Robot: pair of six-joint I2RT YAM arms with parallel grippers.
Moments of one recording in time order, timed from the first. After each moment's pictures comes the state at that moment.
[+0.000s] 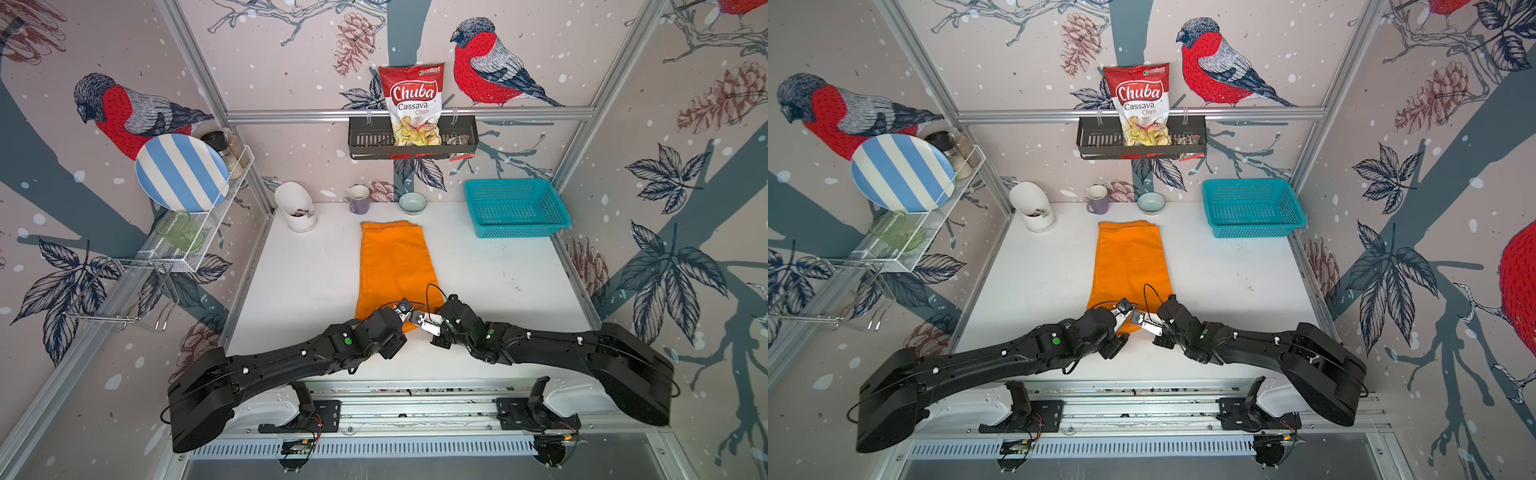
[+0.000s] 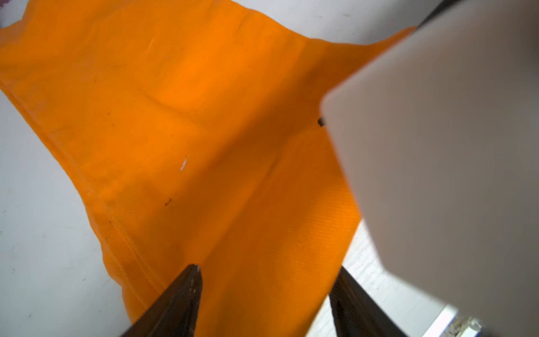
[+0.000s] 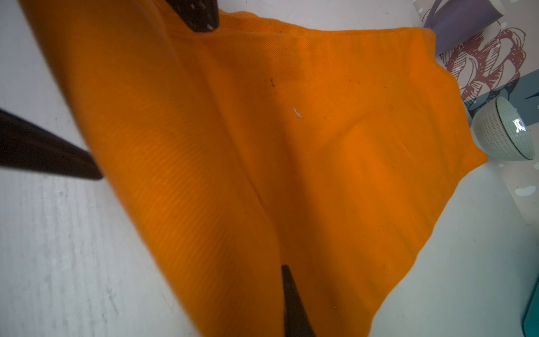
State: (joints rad) left arm -1.04 1.18 0.61 -0.31 -0.26 -0.09; right arm 1.00 1.36 0.52 0.14 0.10 -0.52
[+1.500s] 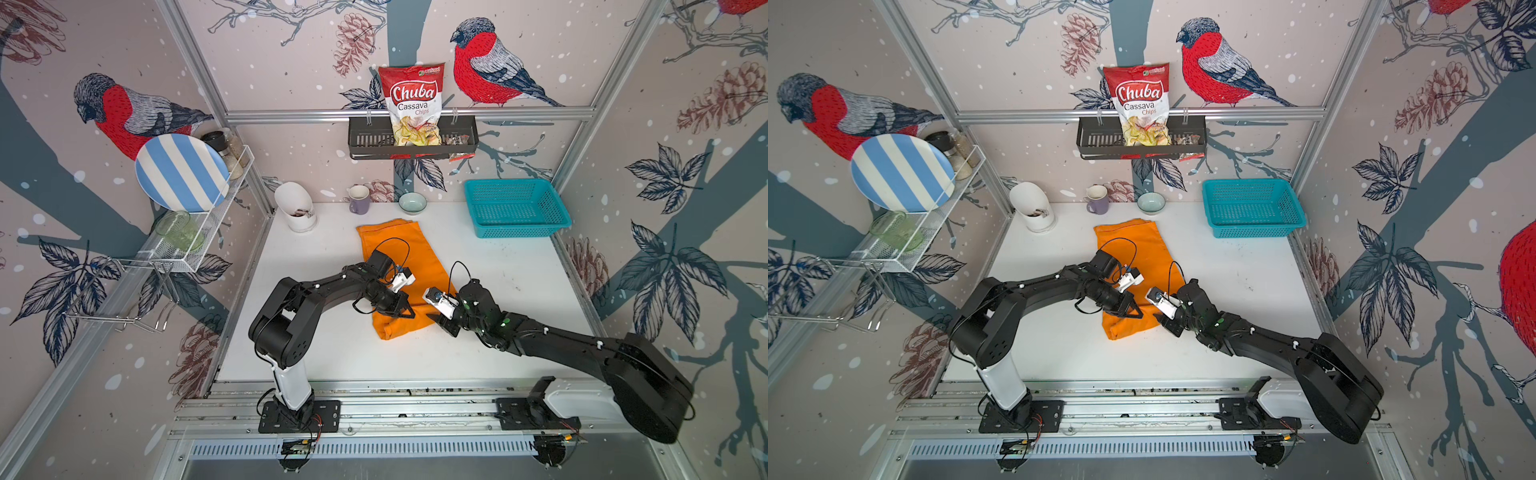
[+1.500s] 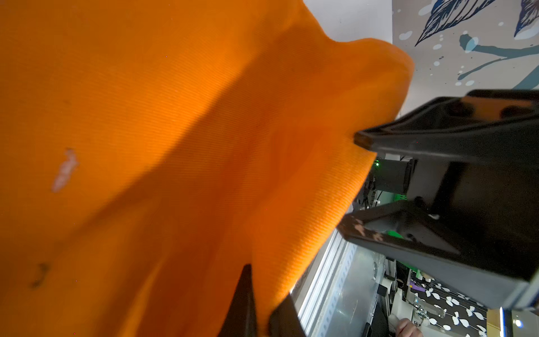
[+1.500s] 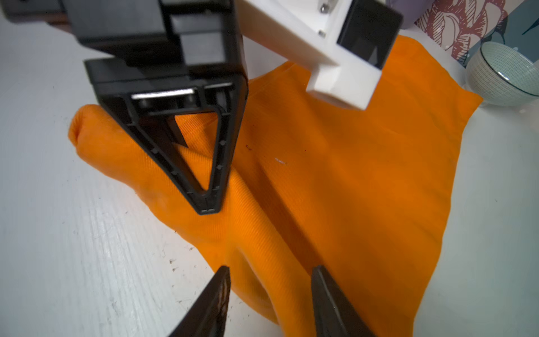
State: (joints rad) left arm -0.55 1.82 1.08 -0.50 0.82 -0.19; right arm 0.80 1.27 0.51 0.12 -0.14 -0.36
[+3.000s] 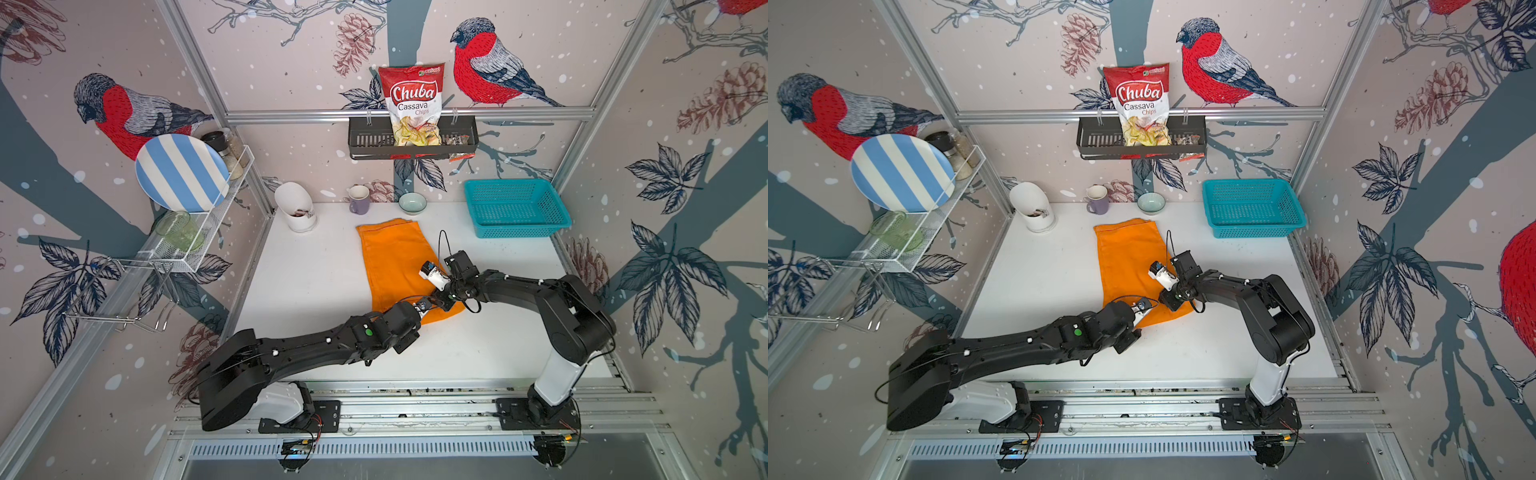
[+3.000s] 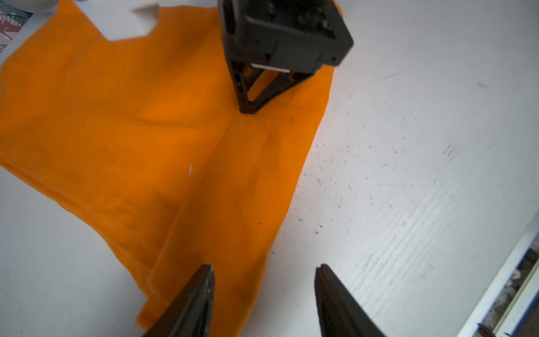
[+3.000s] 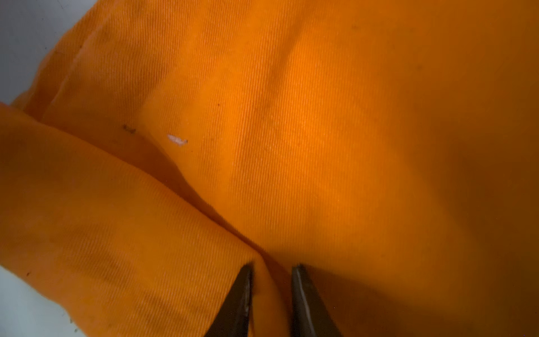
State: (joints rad) left arm -1.09 1.40 0.75 -0.28 -0.29 0.00; right arm 0.58 1.79 0.96 -0.22 -0.33 -0.29
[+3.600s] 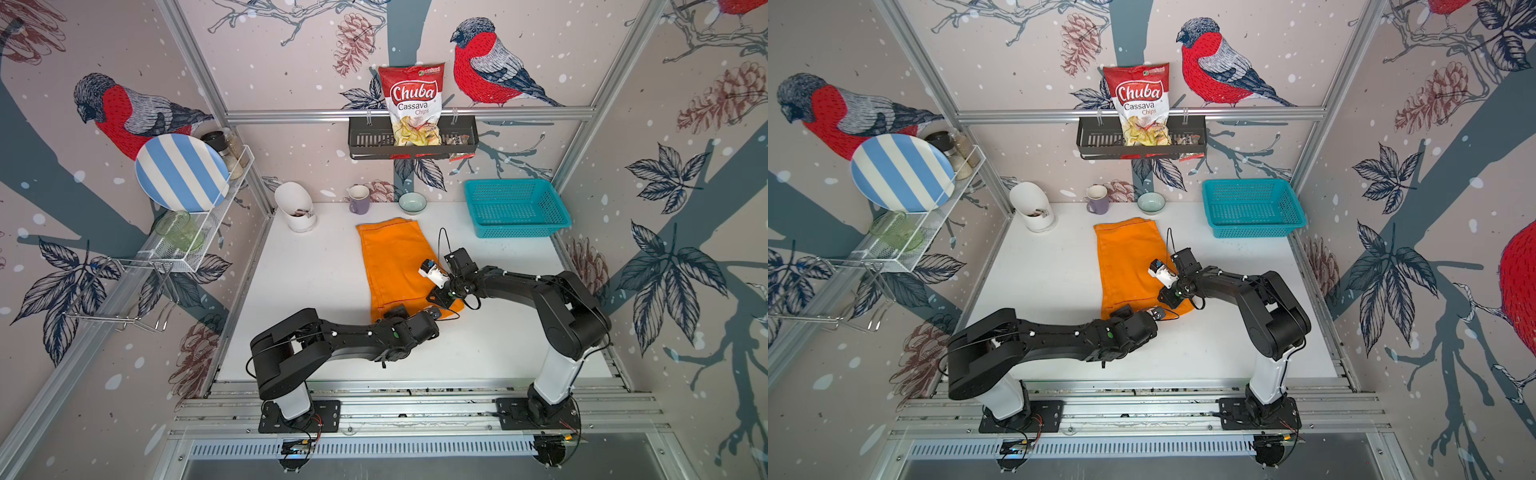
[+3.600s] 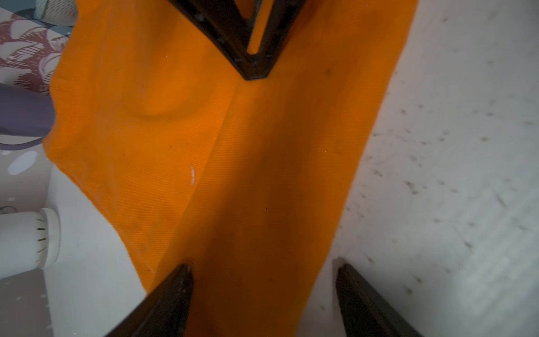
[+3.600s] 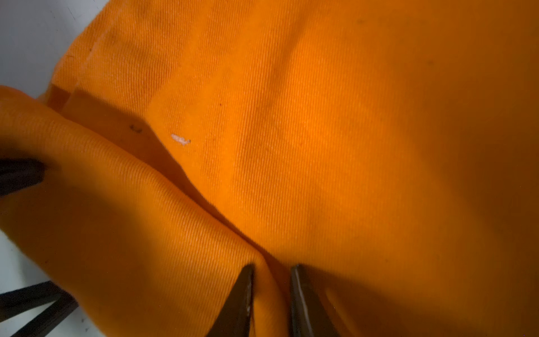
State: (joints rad) left arm -1.12 1.71 0.82 -0.16 -0.60 0.14; right arm 0.57 1.82 0.99 -0.25 -0.37 -0.29
